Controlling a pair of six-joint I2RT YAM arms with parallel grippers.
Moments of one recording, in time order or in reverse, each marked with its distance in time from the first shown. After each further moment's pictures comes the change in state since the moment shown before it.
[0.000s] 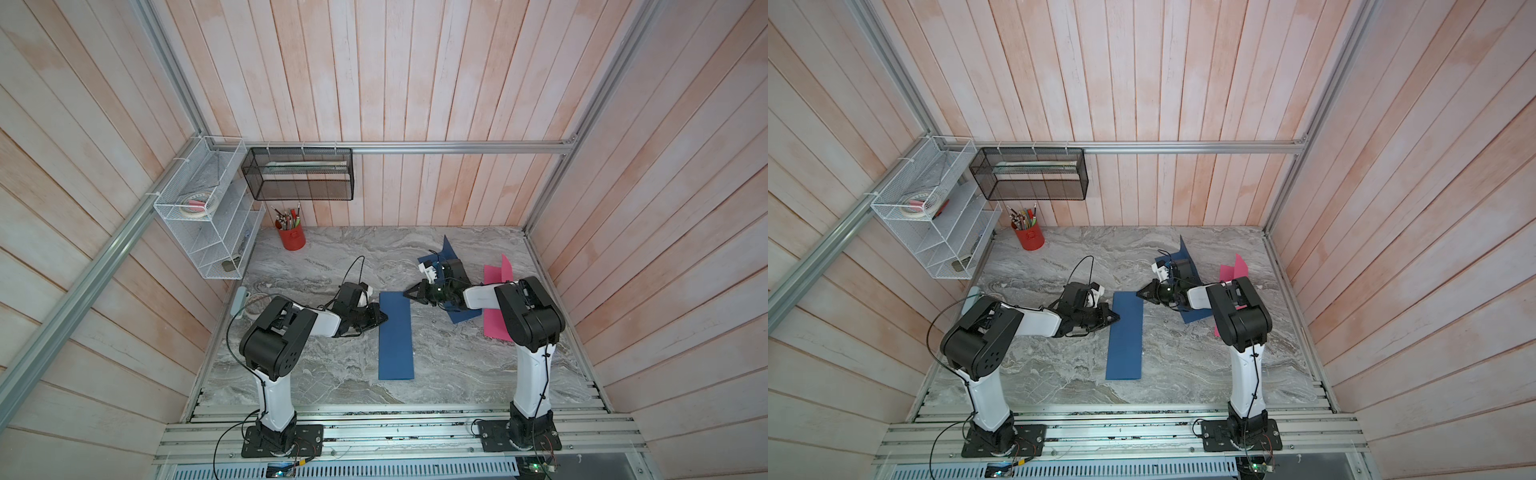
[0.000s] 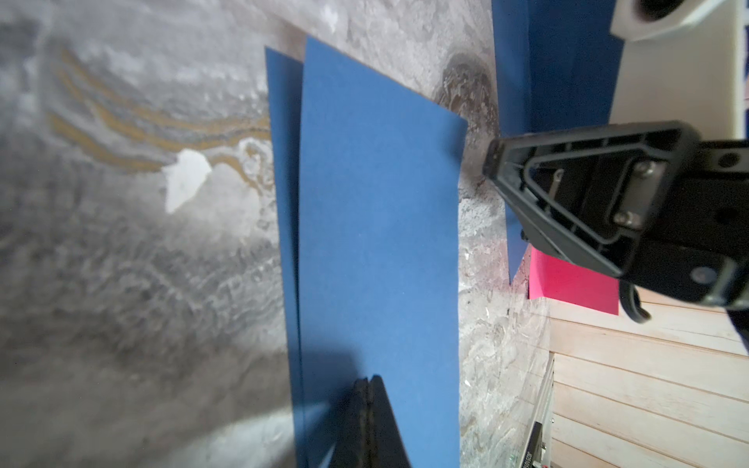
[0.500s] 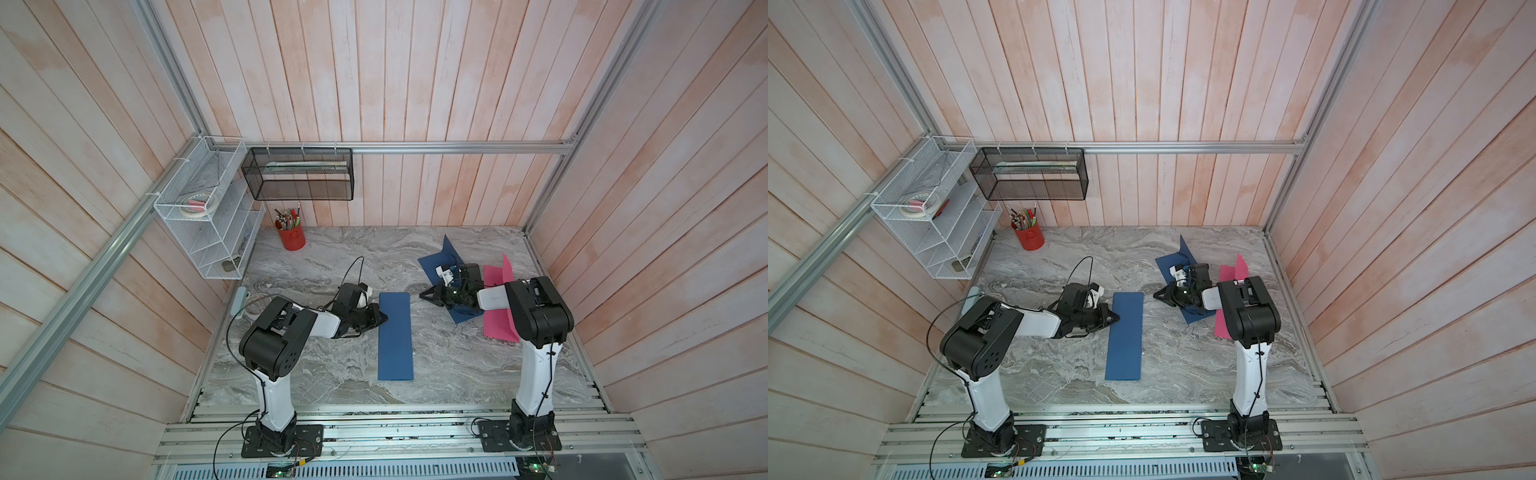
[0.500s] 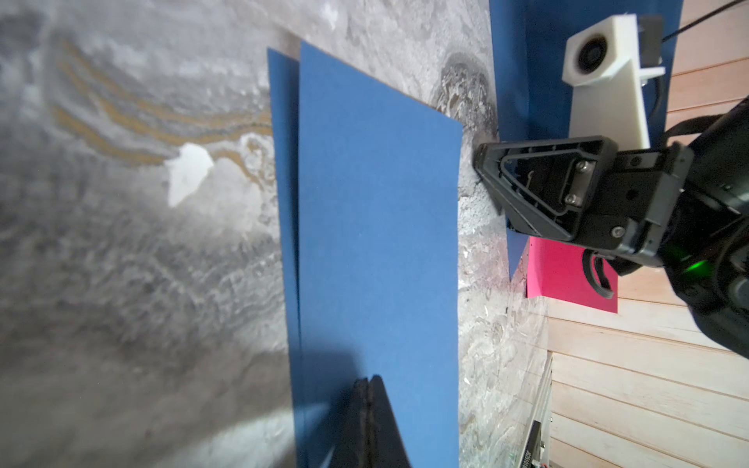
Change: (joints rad) left arm 0.001 -0.002 -0.015 0.024 0.004 -0.003; right arm -0.140 -0.032 -0.092 -0.019 -0.013 -0.066
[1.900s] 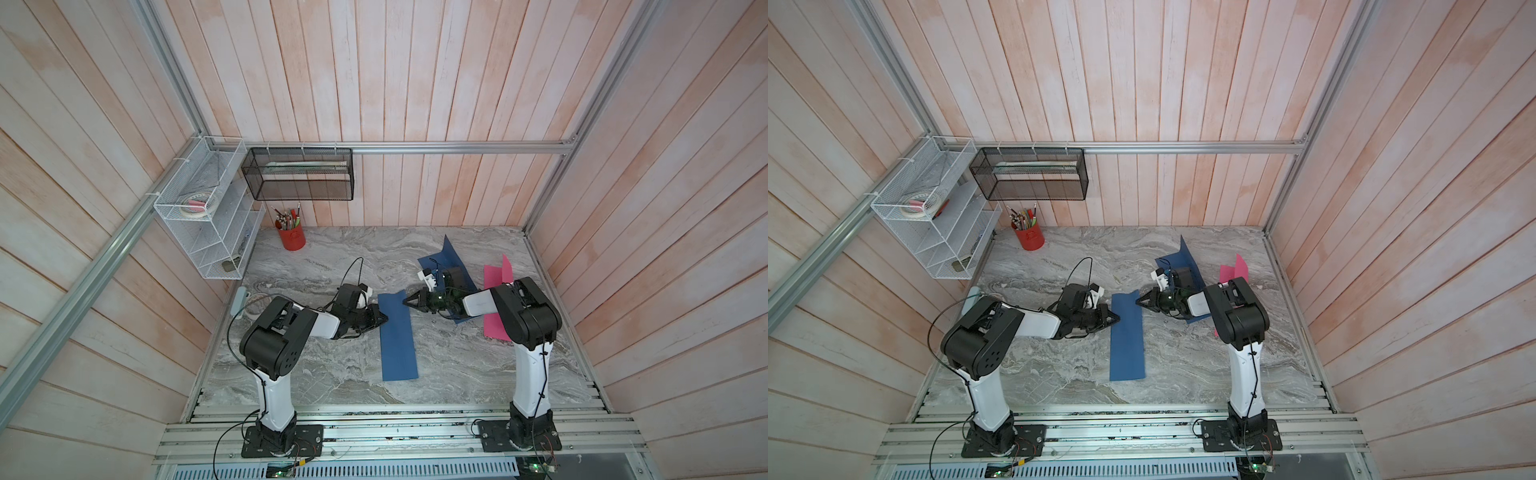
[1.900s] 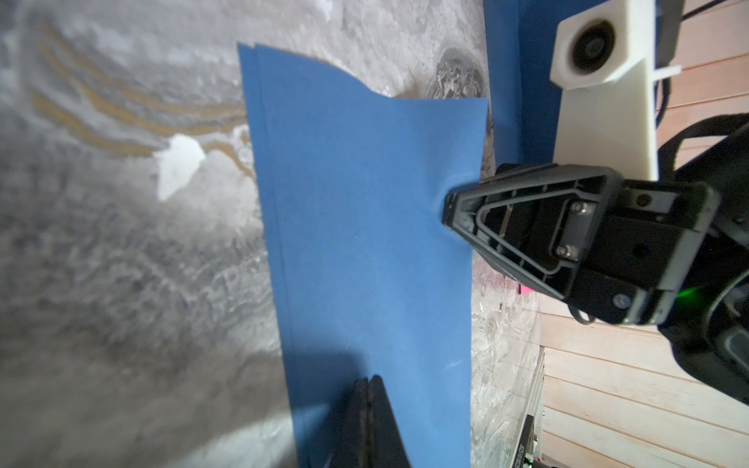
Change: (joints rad) left arm 0.003 0.008 -0.009 0.027 0.023 -0.008; right arm 0.148 0.031 -0.024 0.167 -0.061 0.090
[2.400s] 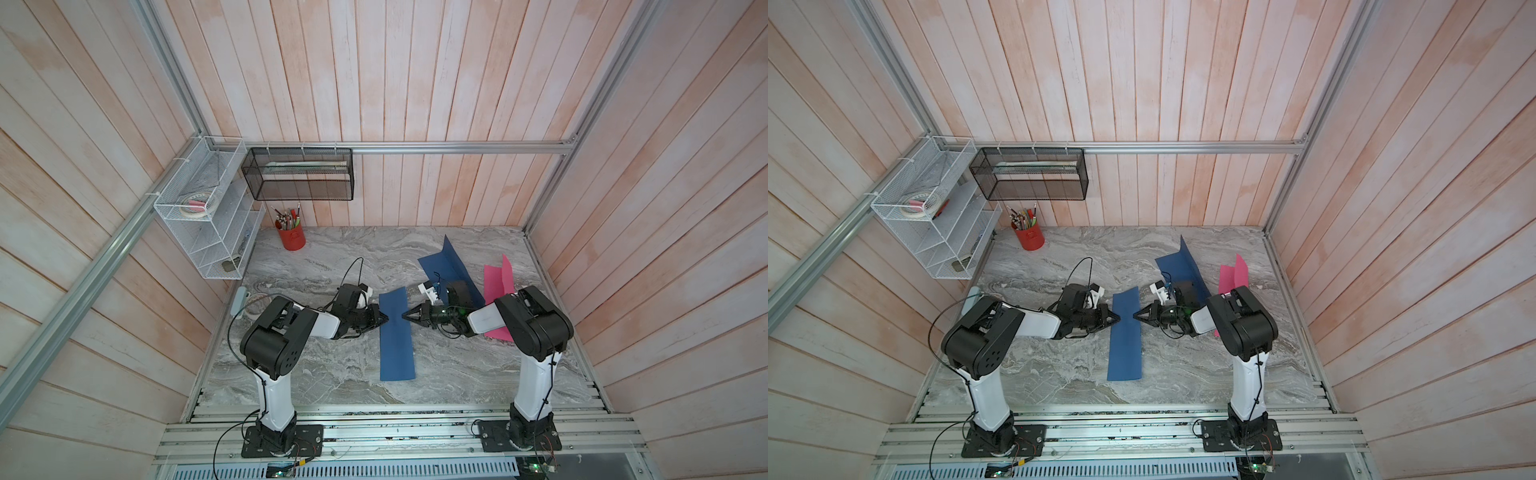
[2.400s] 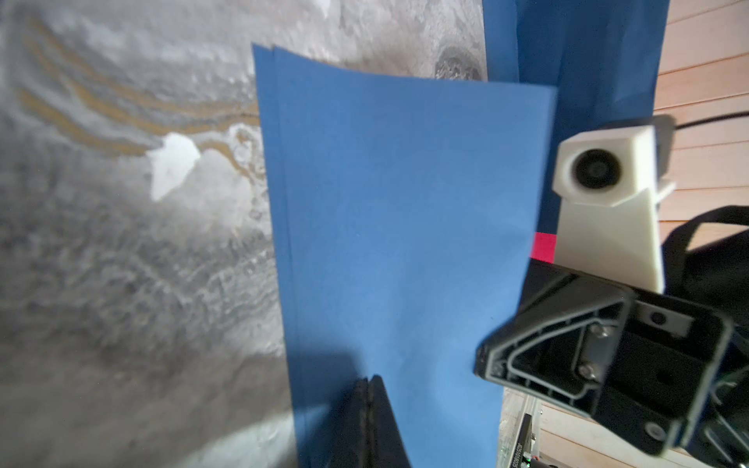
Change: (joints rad) left arm 0.000 0.004 0.000 0.006 0.006 -0.003; right arm 0.054 -0.140 -0.226 0.182 -0.036 0.144
